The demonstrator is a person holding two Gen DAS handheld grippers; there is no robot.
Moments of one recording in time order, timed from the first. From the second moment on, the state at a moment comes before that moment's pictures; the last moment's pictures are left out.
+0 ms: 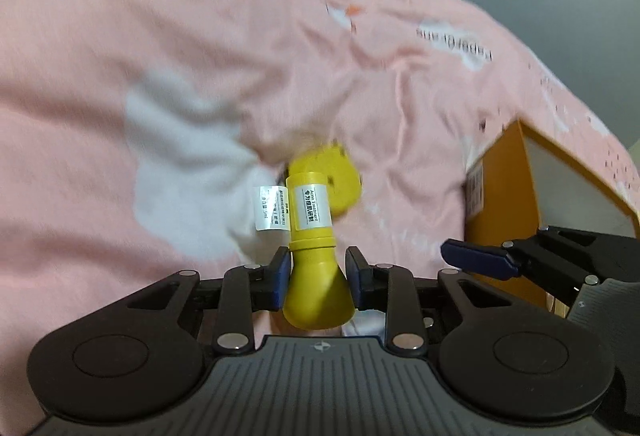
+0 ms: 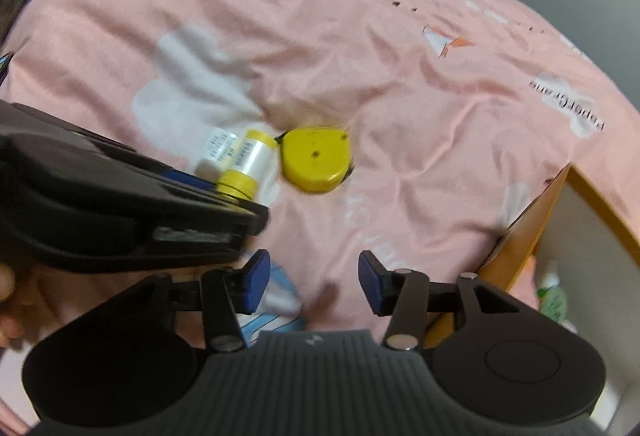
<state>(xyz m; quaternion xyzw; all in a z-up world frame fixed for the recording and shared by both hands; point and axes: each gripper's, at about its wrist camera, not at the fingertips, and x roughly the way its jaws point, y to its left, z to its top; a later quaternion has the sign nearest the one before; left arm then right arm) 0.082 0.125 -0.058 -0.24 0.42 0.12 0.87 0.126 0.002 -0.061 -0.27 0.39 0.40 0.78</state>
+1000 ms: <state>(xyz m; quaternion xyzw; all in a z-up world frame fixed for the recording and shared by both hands) 0.089 0.181 -0.068 -0.32 0.44 0.14 0.83 0.203 0.080 -0.096 -0.22 0.46 0.41 0.75</state>
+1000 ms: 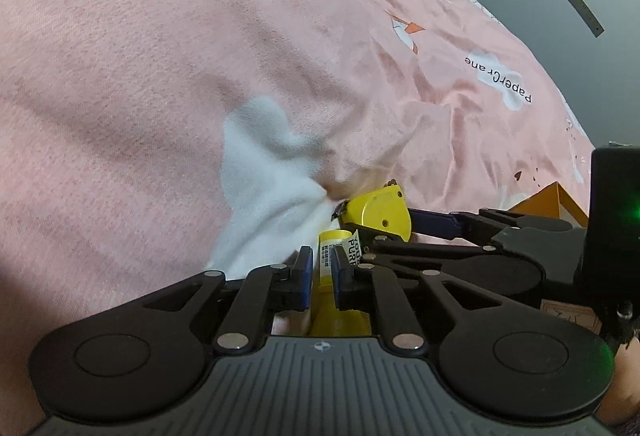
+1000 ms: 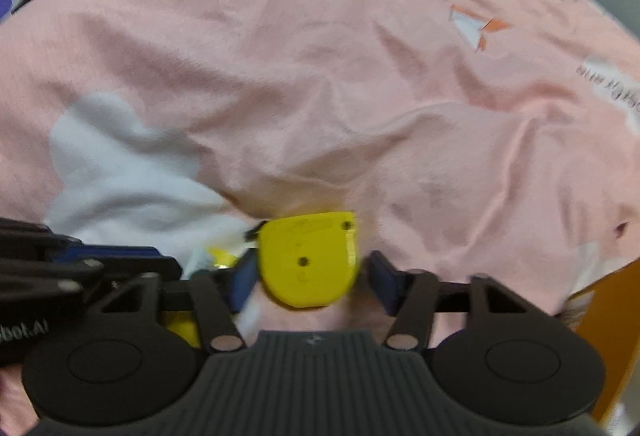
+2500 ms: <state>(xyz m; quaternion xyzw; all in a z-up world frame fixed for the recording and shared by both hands) 0.083 0.084 0.000 -0.19 0.34 0.08 0.92 0.147 -0.089 0.012 -0.07 0.36 0.32 0.87</state>
